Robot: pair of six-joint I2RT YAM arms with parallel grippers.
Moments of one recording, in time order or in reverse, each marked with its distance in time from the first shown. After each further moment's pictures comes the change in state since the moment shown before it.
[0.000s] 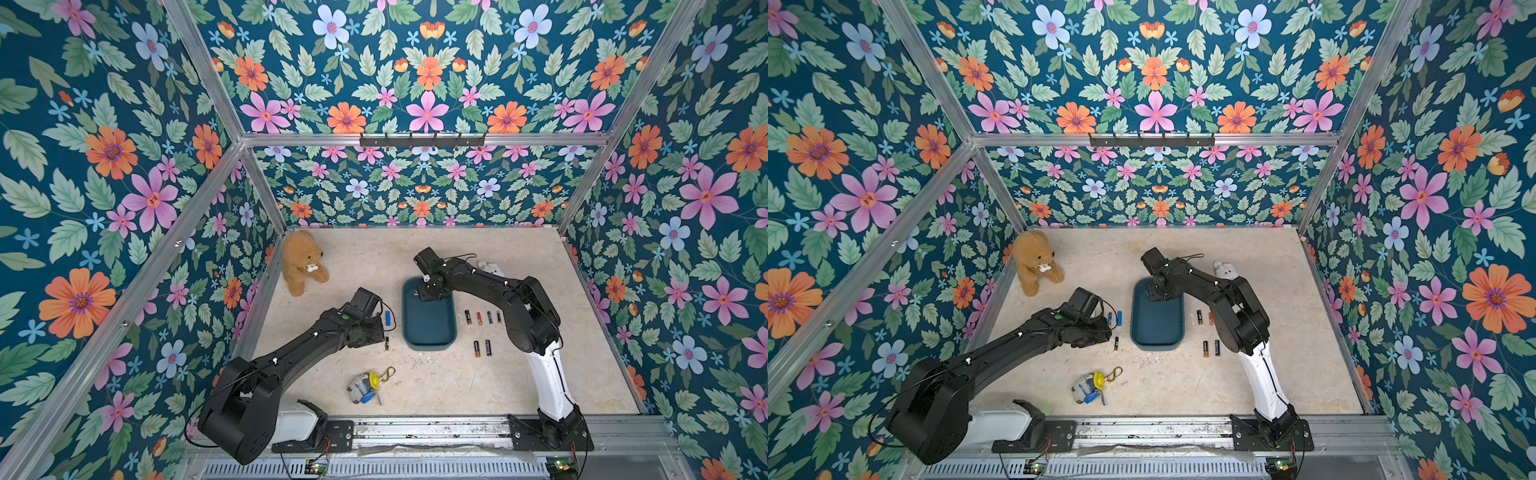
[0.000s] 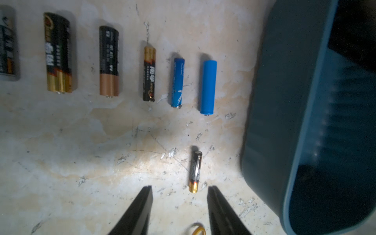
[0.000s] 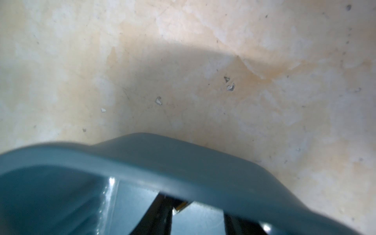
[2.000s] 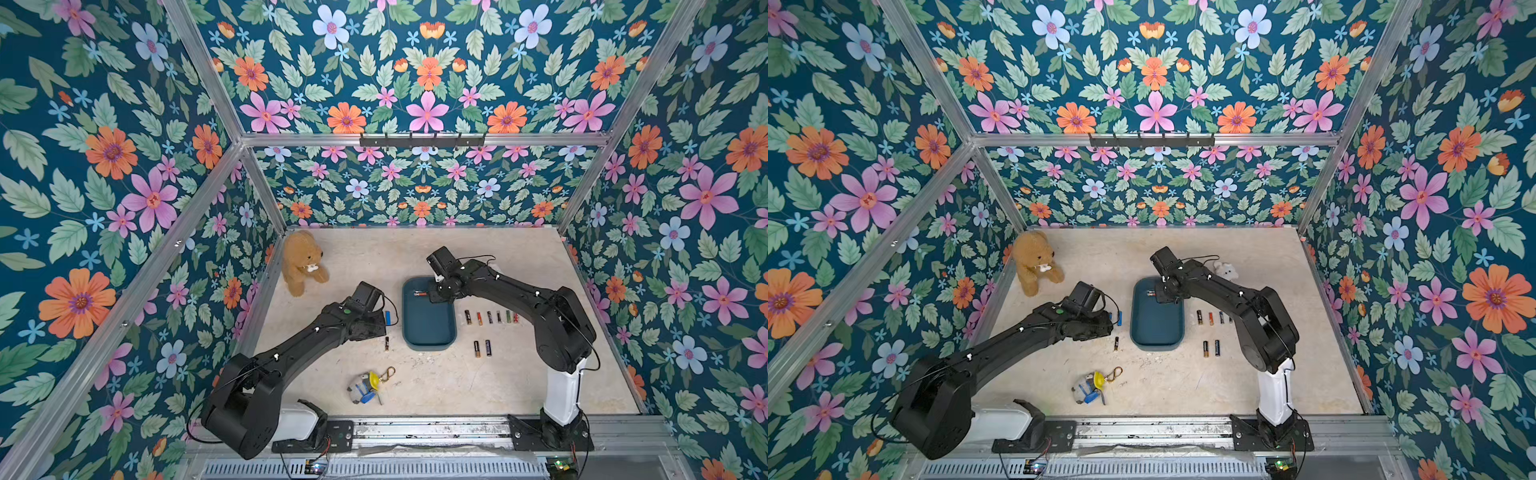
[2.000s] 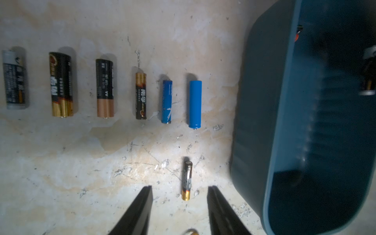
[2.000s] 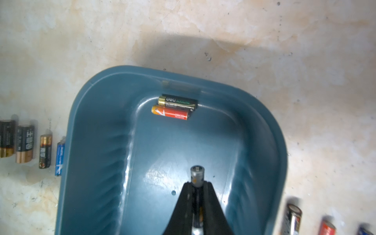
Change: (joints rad) left arm 0.000 0.029 0.068 -0.010 -0.016 0.037; right arm -0.002 -0.280 -0.224 0.013 -0.026 0.056
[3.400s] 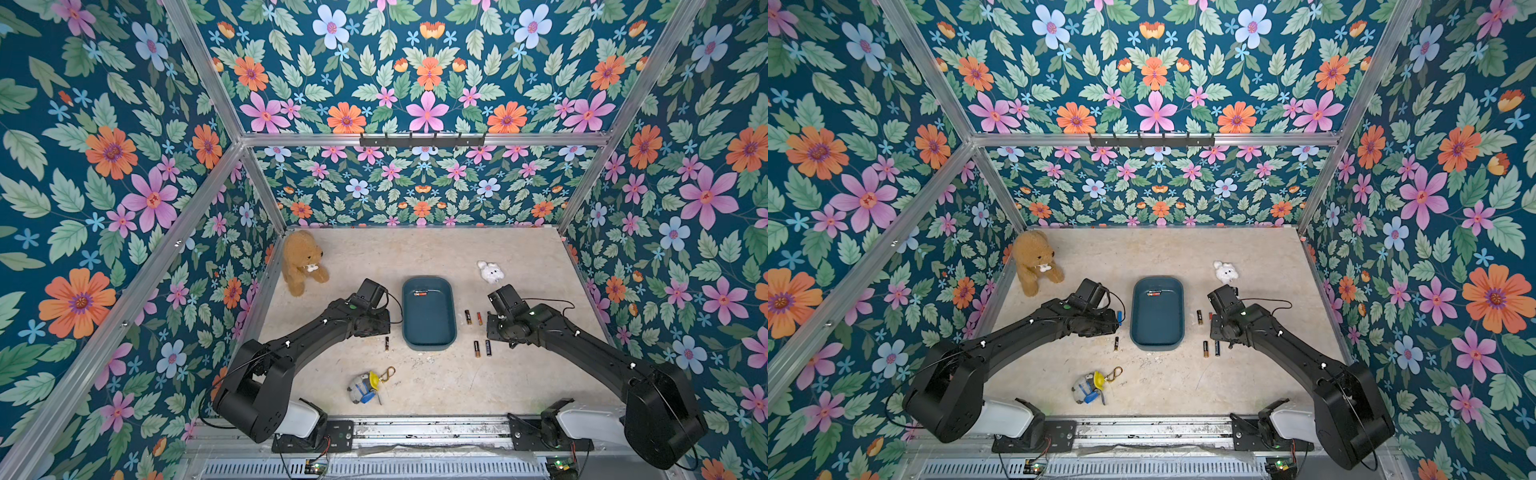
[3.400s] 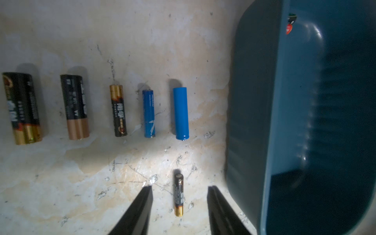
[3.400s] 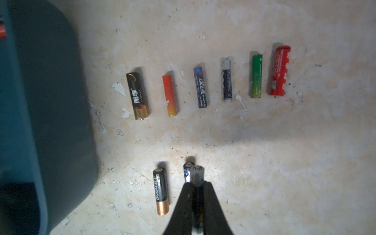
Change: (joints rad) left arm 0.000 0.084 0.023 0.053 0.045 0.062; right arm -0.159 -0.649 -0.703 -0.029 0.093 0.141
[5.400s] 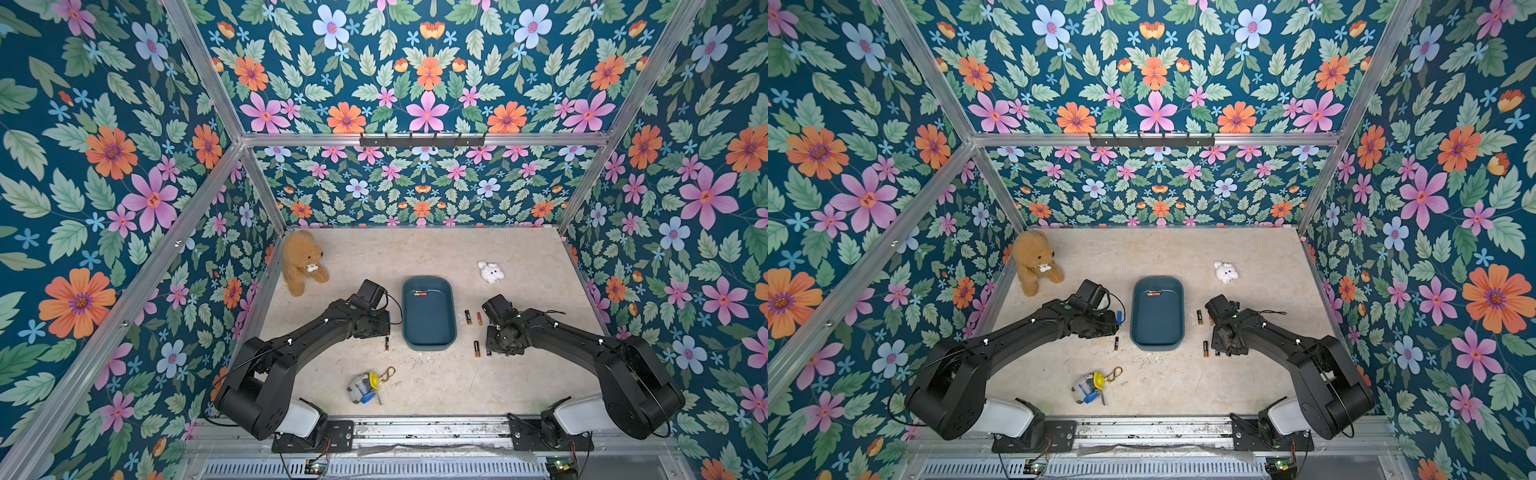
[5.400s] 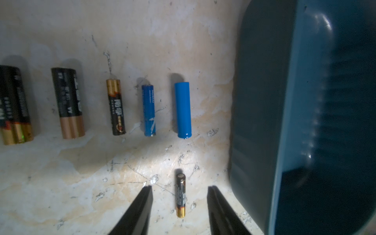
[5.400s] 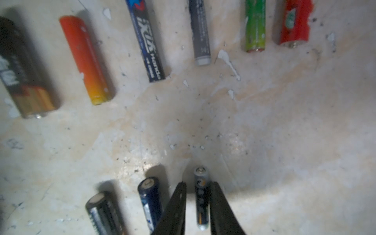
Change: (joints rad) left arm 0.008 0.014 -0.006 0.010 0.020 0.008; right arm -0.013 0.154 -0.081 0.066 0.014 0.079
